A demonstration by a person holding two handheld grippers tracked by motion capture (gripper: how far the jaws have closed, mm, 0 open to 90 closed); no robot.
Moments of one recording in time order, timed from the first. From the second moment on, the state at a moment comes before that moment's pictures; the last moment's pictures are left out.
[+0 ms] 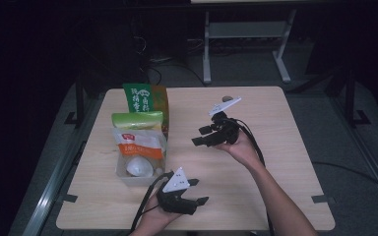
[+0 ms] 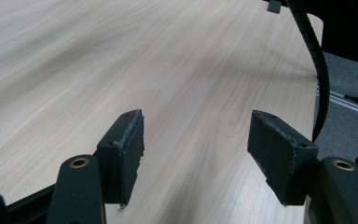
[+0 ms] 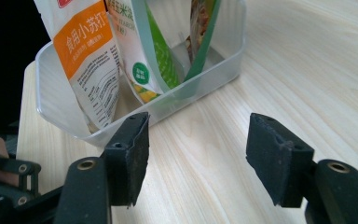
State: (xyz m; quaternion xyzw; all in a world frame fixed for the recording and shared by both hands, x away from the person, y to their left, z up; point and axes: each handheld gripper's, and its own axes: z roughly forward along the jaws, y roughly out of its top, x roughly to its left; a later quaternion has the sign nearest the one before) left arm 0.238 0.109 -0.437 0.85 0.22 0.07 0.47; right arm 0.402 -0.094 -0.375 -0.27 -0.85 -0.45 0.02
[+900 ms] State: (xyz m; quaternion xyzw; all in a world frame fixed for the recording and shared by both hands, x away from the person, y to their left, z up) left arm 0.239 0.112 -0.436 0.85 0.23 0.07 0.48; right arm 0.390 -0.136 -0.367 -0.28 -0.86 -0.42 0.02
